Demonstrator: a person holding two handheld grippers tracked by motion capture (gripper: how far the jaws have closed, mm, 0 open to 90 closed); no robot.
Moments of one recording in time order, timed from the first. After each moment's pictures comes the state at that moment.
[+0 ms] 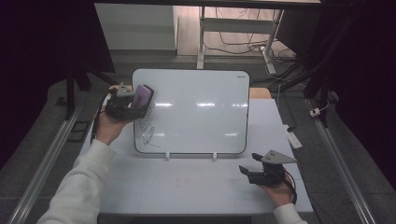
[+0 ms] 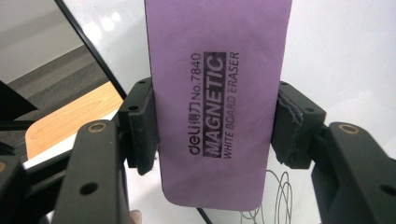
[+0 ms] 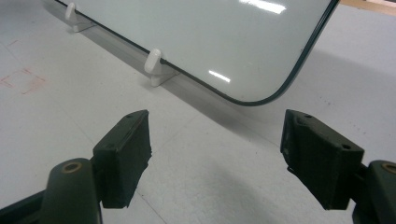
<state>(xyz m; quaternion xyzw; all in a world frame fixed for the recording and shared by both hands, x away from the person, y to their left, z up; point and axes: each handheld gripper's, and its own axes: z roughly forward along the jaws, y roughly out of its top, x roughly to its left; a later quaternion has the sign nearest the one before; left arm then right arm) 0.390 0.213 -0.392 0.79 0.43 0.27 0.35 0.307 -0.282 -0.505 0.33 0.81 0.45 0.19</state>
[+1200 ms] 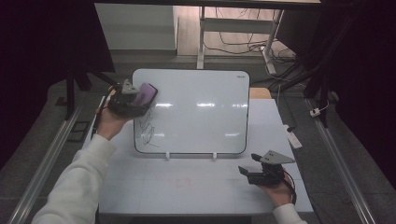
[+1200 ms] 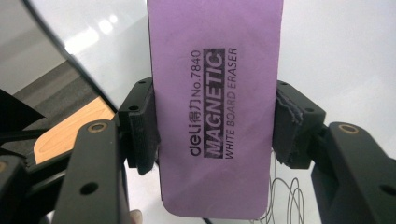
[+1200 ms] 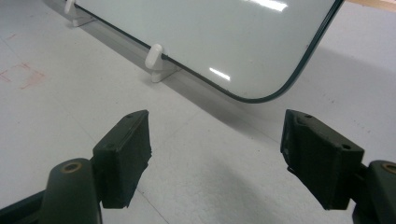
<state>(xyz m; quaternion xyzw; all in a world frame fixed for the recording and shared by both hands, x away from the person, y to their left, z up) 0.401 0.206 -0.387 0.81 0.40 0.28 0.33 0.307 -0.280 -0.506 0.33 0.82 0.44 0.19</state>
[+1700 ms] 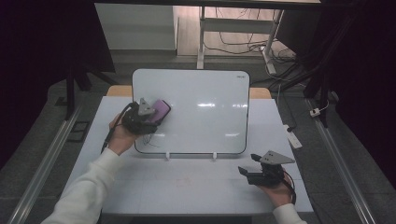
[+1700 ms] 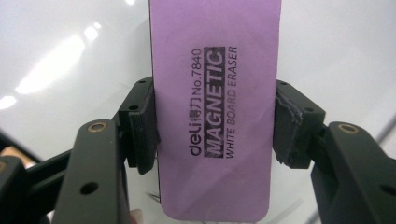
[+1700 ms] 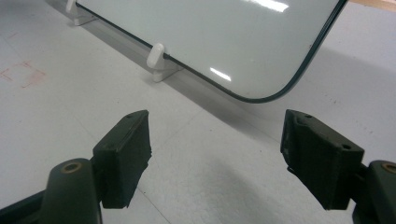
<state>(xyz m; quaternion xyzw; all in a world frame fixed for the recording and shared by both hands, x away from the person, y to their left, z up) 0.372 0.168 -0.428 0.84 0.34 0.28 0.31 0.307 -0.279 -0.507 0.32 0.82 0.44 0.19</state>
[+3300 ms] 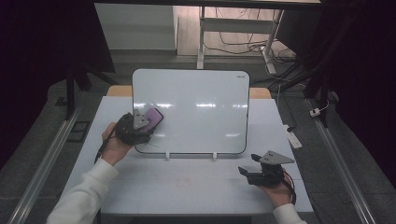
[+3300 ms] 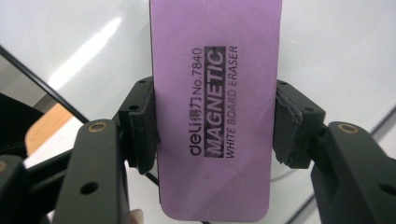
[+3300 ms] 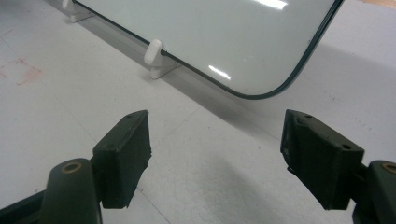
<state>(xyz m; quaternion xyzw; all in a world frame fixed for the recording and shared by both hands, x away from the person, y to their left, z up) 0.349 0.183 -0.454 0.83 0.35 0.32 0.29 0.307 -0.279 -0.508 0.33 0.82 0.43 0.19</state>
